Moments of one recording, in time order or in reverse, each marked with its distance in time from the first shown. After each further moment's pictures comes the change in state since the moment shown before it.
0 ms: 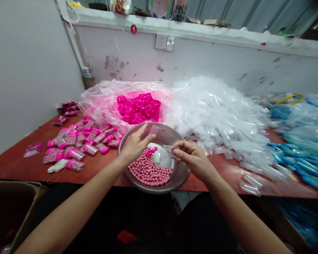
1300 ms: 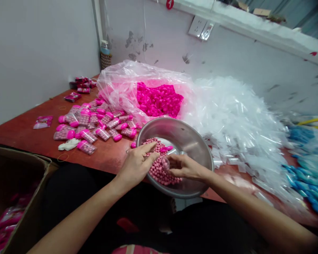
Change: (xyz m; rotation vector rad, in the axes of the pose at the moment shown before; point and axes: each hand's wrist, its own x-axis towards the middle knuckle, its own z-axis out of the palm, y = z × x) left_hand -0.061 -0.038 -0.036 0.053 0.097 -0.059; right_hand 0.037 0.038 0.050 -0.438 -0.776 0.101
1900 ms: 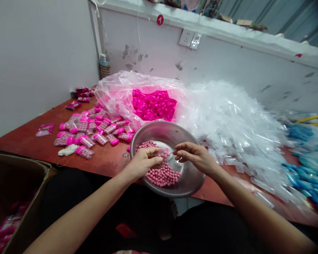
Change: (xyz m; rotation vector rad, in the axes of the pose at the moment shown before) left_hand 0.017 0.008 0.030 -0.697 -0.312 -0.396; right_hand -0.033 -0.014 -0.030 0.171 0.496 0.048
